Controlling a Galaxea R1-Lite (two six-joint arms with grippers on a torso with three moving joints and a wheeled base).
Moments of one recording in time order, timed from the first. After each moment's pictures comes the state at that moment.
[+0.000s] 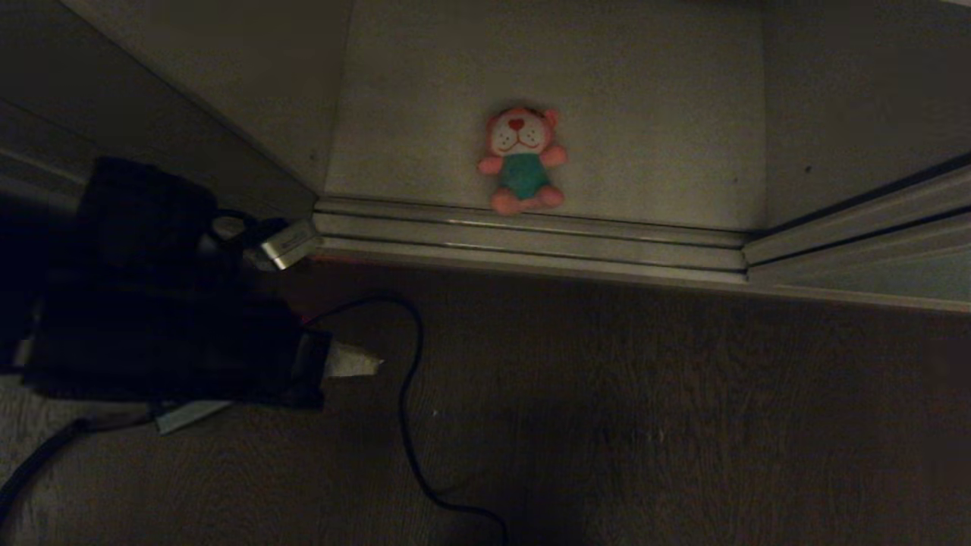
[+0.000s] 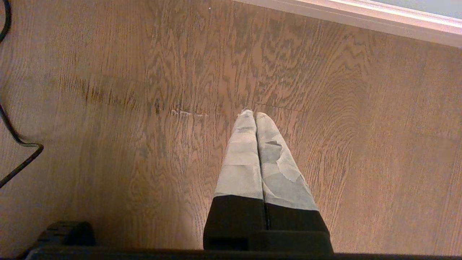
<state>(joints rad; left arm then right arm) -0.34 1.47 -1.07 0.20 -0.42 0.00 0.00 0.00 0.00 0.00 0.00 -0.04</state>
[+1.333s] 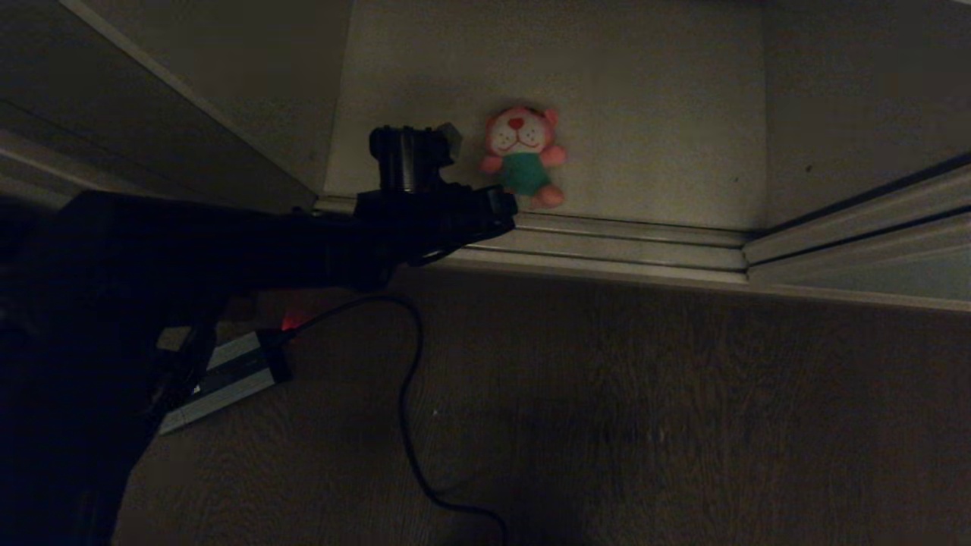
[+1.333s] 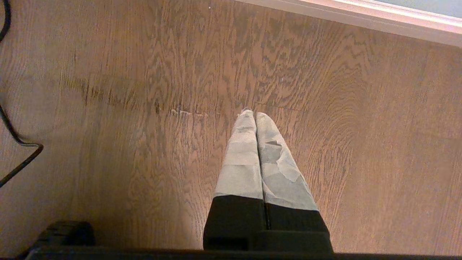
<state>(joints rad) -0.48 2.22 -1.86 -0.34 -0.12 -0.33 0.00 0.00 0.00 0.00 0.00 -0.04</state>
